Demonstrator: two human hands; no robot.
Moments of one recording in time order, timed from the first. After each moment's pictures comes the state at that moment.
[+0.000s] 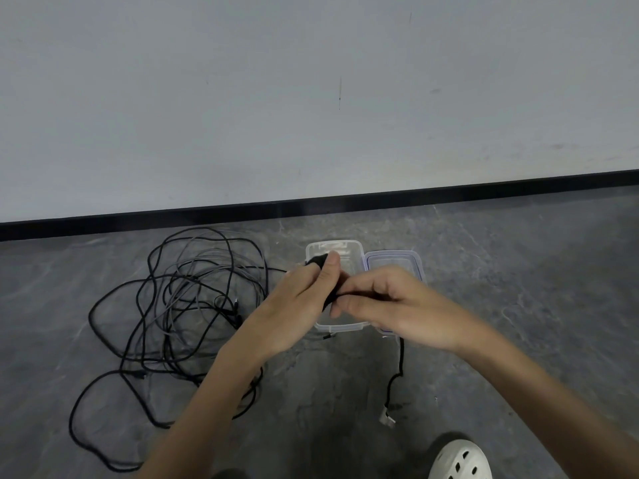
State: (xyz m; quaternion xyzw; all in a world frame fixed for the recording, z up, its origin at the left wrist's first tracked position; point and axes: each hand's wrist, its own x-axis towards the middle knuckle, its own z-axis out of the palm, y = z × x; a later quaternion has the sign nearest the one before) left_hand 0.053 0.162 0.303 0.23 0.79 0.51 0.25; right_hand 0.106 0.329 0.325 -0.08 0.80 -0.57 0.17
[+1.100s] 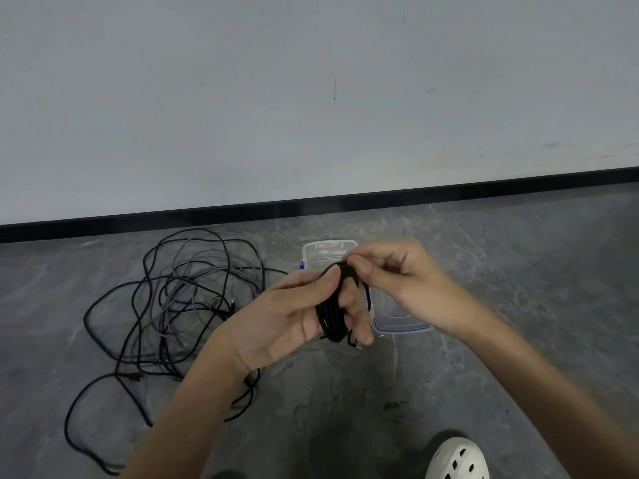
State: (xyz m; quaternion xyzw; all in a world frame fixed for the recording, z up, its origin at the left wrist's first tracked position) left_hand 0.057 0.157 0.319 0.27 0.39 0.73 0.50; right_hand 0.096 0.340 0.322 -0.08 0.75 -0.66 0.03
